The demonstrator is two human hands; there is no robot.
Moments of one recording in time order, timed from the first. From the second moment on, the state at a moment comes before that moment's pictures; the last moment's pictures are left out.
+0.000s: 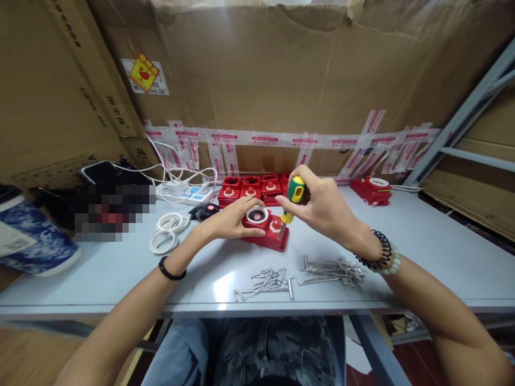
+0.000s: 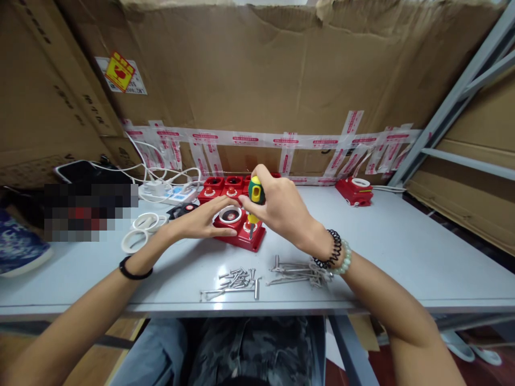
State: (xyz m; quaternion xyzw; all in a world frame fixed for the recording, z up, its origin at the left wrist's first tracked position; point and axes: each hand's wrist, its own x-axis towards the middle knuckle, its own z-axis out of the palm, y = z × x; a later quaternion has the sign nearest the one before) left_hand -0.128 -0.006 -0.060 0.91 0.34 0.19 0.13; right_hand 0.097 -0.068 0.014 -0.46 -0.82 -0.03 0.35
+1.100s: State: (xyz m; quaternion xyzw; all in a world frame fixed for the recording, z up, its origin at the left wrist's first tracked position) left_hand -0.125 -0.012 -0.053 0.92 0.32 0.18 0.14; right_hand 0.100 -0.068 0.078 -0.43 -0.90 -0.10 -0.01
